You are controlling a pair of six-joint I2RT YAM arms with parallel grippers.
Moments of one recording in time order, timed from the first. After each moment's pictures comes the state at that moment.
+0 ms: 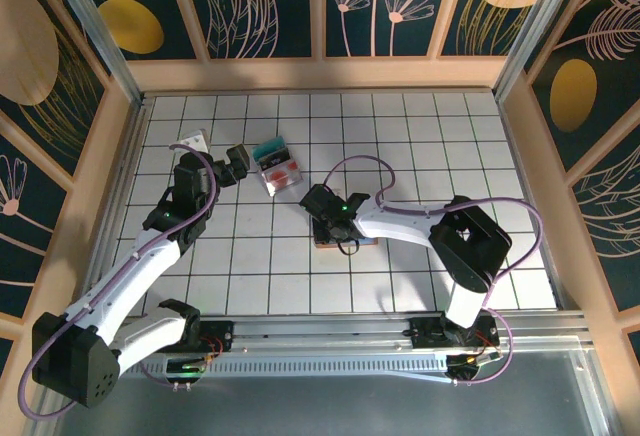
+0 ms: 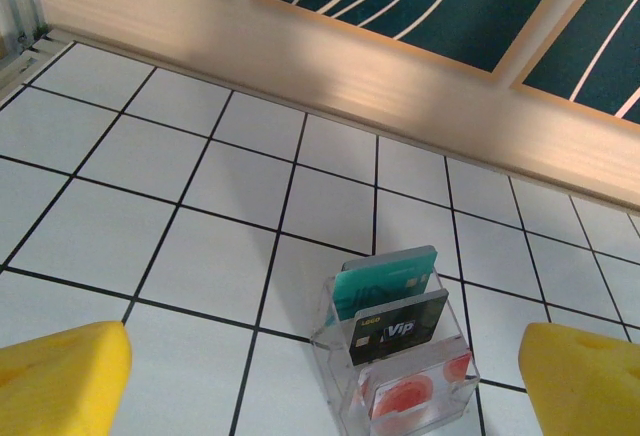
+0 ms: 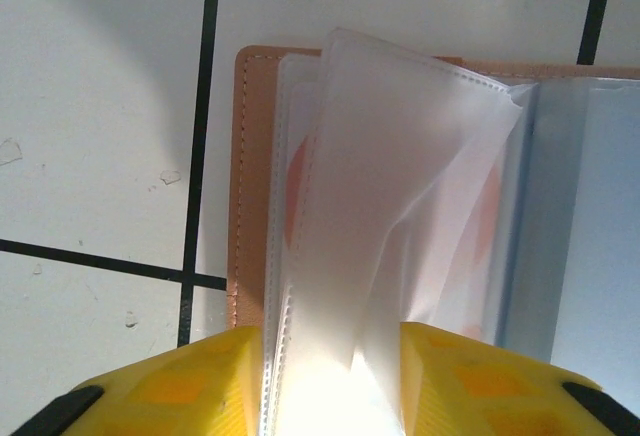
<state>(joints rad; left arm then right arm) -0.39 1.03 0.75 -0.11 -0.35 -0.49 0.97 1.75 1.08 -0.54 0.16 0.77</state>
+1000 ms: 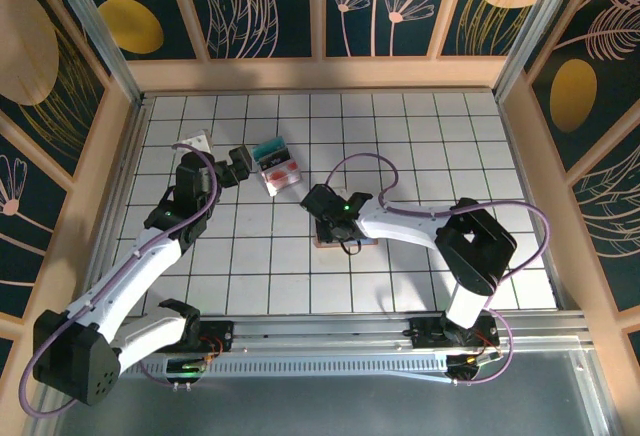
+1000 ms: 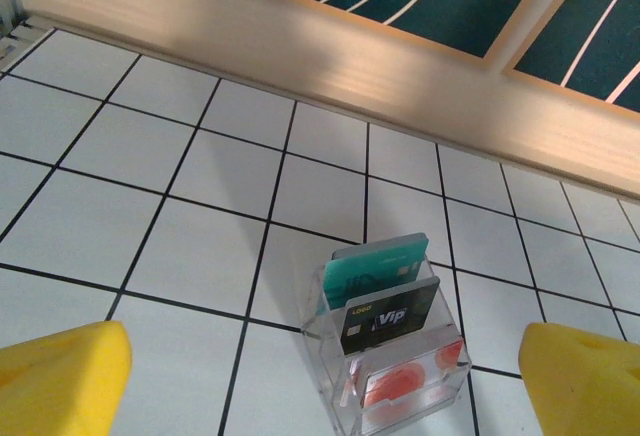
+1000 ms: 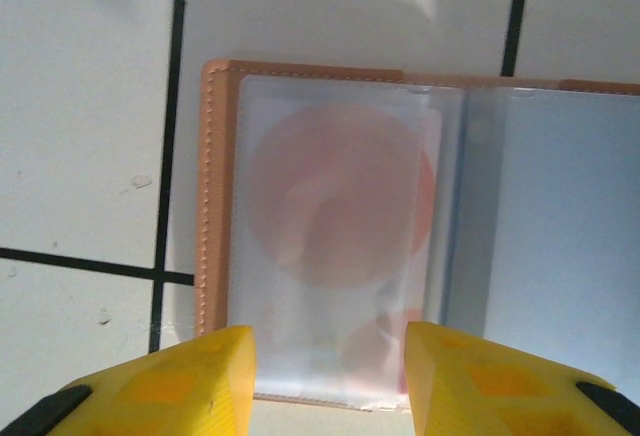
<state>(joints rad) -0.39 1.05 0.75 -0.11 -0.32 -0.50 0.98 1.72 1.08 -0.58 0.21 0.77</state>
